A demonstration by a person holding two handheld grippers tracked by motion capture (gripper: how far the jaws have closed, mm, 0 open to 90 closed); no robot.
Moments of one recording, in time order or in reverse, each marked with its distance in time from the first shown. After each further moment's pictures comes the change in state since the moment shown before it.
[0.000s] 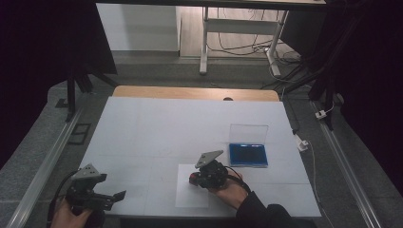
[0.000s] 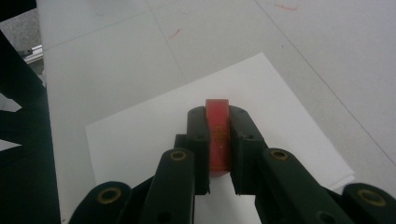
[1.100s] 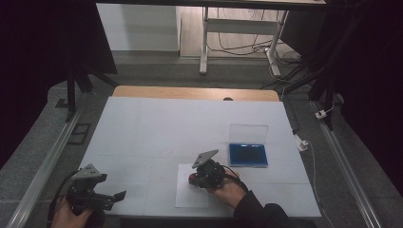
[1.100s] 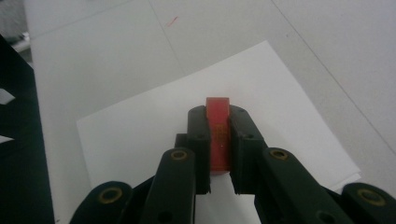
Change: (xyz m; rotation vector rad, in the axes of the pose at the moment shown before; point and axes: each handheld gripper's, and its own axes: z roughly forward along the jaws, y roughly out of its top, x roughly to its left) left arm -0.001 0.000 0.001 0.009 0.005 0.000; right arm -0.001 0.004 0.006 0.057 0.002 0.010
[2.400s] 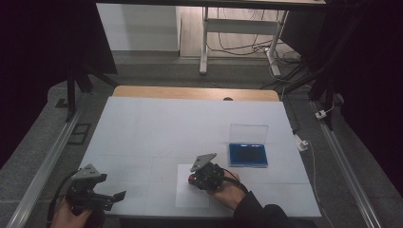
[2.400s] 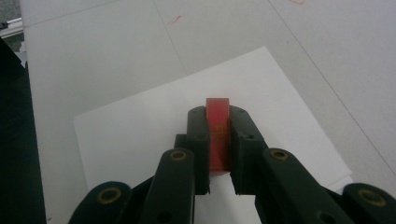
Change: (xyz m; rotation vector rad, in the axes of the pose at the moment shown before) left arm 0.000 0.000 -0.001 -0.006 -0.007 0.005; right arm 0.010 0.000 0.000 -0.002 -0.054 -0.084
